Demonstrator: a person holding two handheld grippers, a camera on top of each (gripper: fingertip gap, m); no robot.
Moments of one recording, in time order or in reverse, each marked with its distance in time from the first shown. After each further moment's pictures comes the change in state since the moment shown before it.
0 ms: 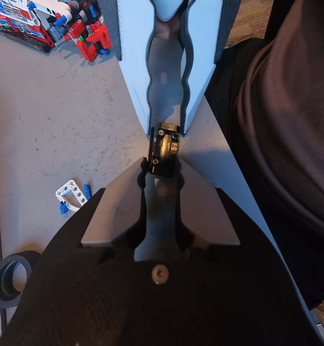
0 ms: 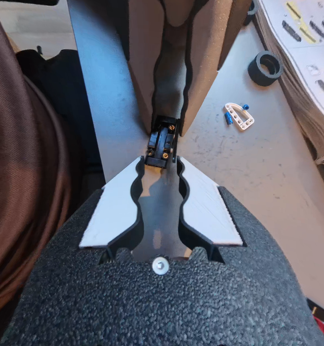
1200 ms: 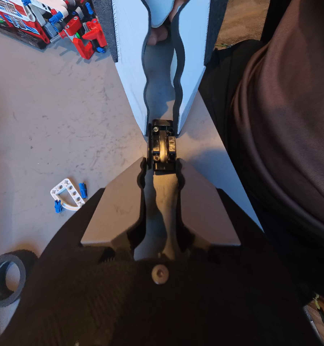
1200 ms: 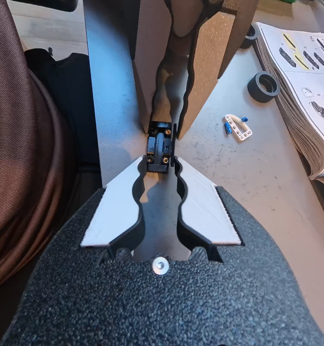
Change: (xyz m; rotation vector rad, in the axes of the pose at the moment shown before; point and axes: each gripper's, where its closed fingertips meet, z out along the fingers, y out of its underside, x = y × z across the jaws) left arm 0.004 0.000 -0.001 -0.004 0.010 -0.018; right arm 0.000 -0.002 0.001 0.074 -0.024 -0.068
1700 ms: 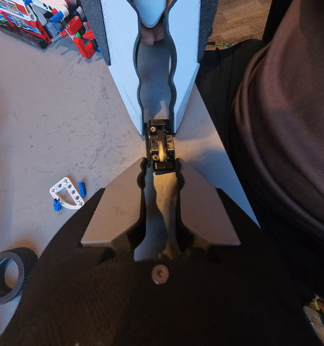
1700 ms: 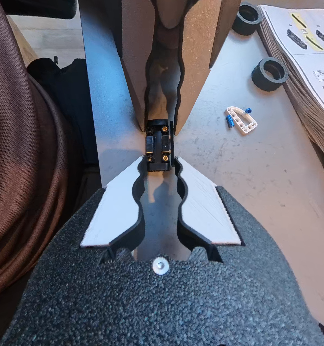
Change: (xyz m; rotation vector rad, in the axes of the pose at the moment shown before) left arm 0.001 0.000 0.000 -0.001 -0.007 -0.003; right arm 0.002 0.003 0.000 -0.009 -0.044 0.075
